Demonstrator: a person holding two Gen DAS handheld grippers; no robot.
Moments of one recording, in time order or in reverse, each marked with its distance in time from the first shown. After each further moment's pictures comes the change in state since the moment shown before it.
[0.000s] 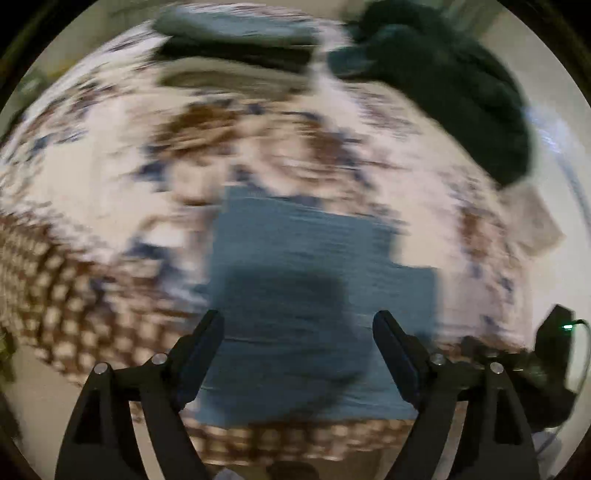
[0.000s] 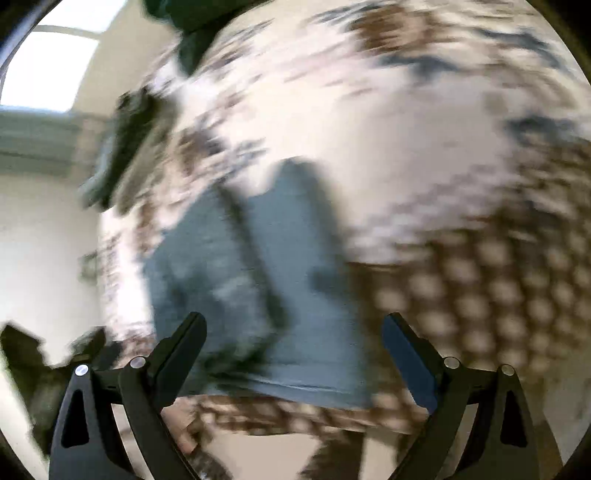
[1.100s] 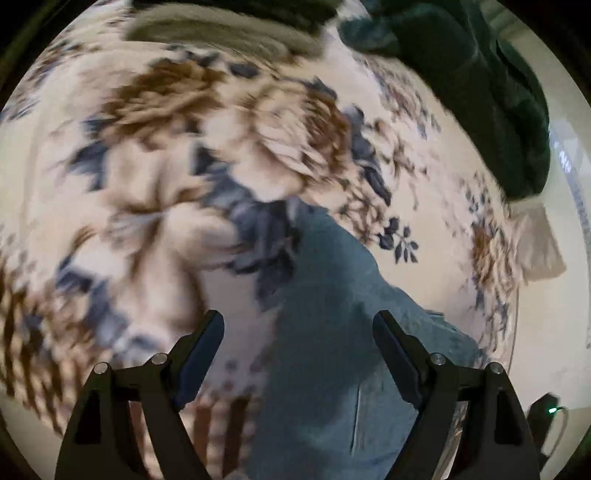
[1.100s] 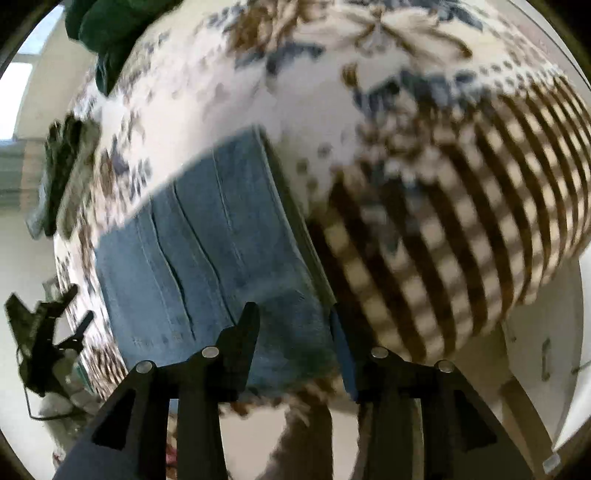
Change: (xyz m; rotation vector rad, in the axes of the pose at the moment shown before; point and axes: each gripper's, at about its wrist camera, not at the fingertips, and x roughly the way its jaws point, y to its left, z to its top) left arm 0.100 -0.029 0.059 -0.060 0.156 -0.116; right arm -0.070 -0.113 0.006 0.189 -0.069 -0.219
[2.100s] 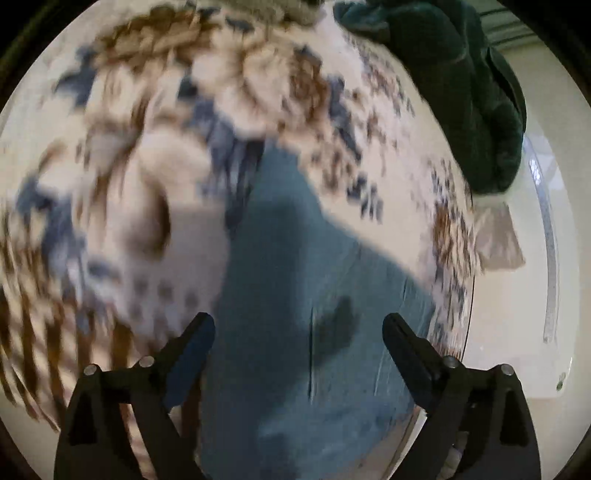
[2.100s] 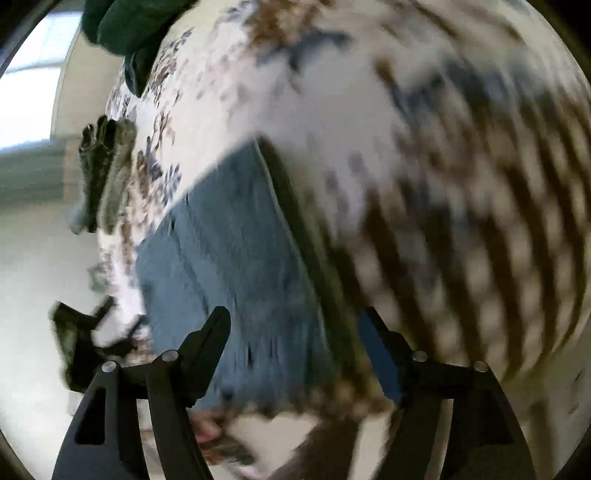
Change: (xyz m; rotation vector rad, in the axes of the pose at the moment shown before) left arm -0.009 0.010 -0.052 -0.089 0.090 -0.213; right arm 0.039 -0.028 -0.012 0.051 0.185 0.260
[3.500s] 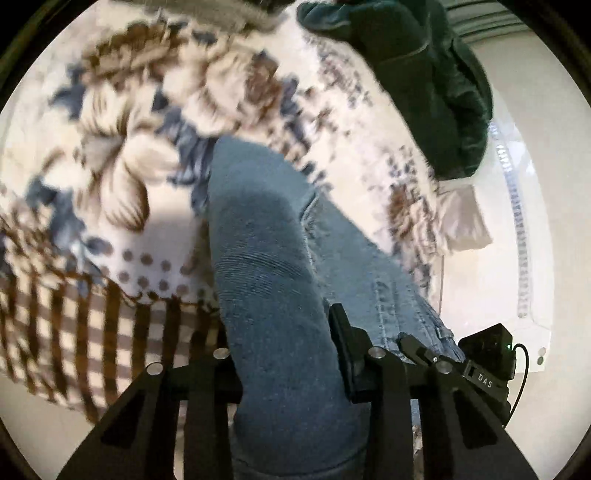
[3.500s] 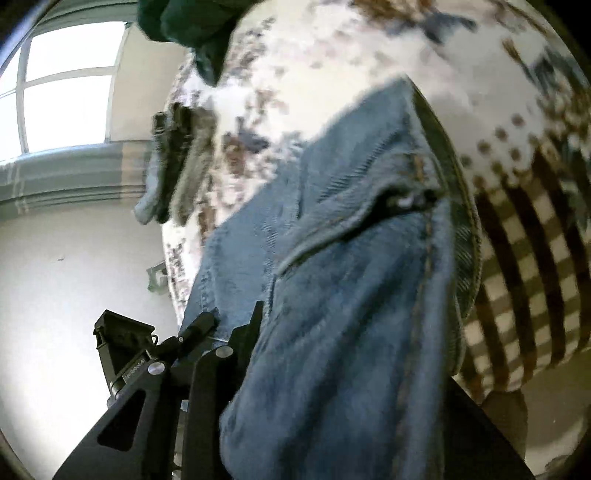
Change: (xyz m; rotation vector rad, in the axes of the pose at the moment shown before) left arm -0.064 -0.041 -0.002 0.061 0.006 -0.079; right arm 0.024 0.158 -0.038 -0.130 -0.070 0.186
